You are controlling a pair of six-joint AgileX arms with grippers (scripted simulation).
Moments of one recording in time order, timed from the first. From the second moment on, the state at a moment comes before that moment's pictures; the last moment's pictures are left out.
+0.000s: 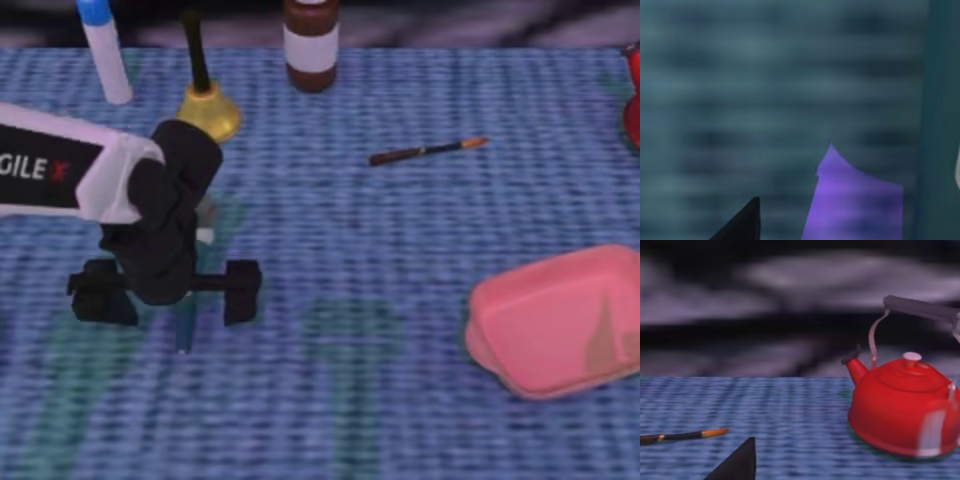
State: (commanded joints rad) left arm -0.40 2.00 1.09 -0.57 -0.03 -0.37; right arm 0.00 0.00 0.00 0.00 0.00 0.00
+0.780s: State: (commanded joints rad) left arm -0.40 2.04 1.07 -0.51 -0.03 -0.36; right arm 0.00 0.00 0.00 0.00 0.00 0.00
